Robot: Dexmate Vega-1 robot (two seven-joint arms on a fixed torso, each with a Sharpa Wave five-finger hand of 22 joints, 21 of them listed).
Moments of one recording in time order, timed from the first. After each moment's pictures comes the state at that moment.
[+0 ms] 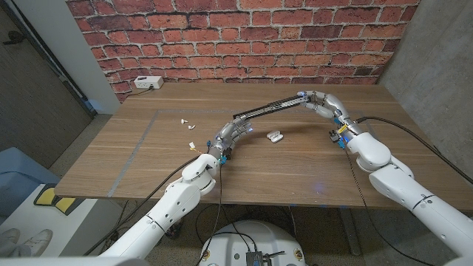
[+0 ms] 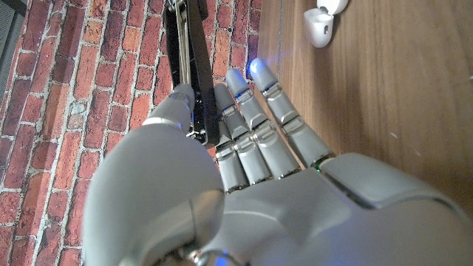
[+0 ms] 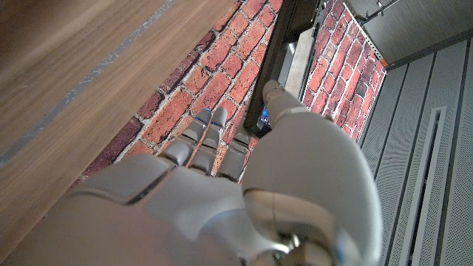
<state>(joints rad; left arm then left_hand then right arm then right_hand) 1.08 0.42 0.49 -1.79 -0.84 -0.02 0.25 0.85 0.02 0.46 -0.12 0.24 0.88 -0.07 0.19 0.26 0.99 -0.17 0.23 0.45 1.05 -0.18 0.23 0.22 0.79 -0.09 0.76 0.18 -1.03 -0.74 -0.31 -1.61 0.38 0.42 -0.01 1.12 0.18 0.30 -0.11 0.18 0.84 -0.23 0.33 0.23 0.72 -0.13 0.54 0.47 0.27 -0.04 0.48 0.35 0.28 -0.04 0.24 0.18</state>
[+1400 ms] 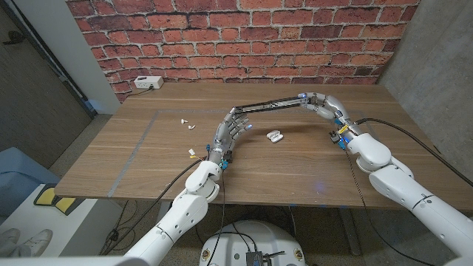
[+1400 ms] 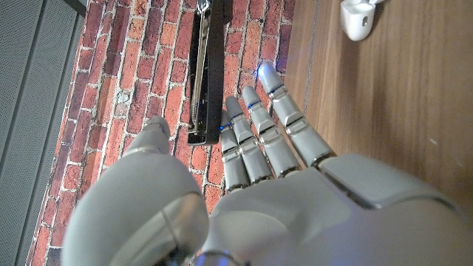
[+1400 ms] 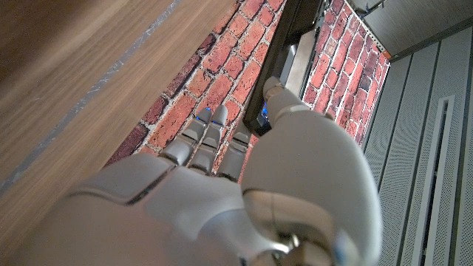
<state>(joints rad) 1.11 0.33 0.49 -1.68 -0.77 -0.27 0.16 0.58 -0.07 0.40 -0.09 0.22 0.56 -0.08 0.18 0.22 0.69 -0.10 0.18 0.40 0.69 -0.07 0.18 0.20 0.62 0.01 0.65 0.18 -1.03 -0.74 -0.30 -1.60 0.43 0.41 0.00 1.13 0.18 0.29 -0.11 0.18 0.86 -0.19 0.31 0.25 0.73 -0.13 0.57 0.49 0.28 -0.04 0.48 0.36 0.29 -0.04 0.24 0.19</state>
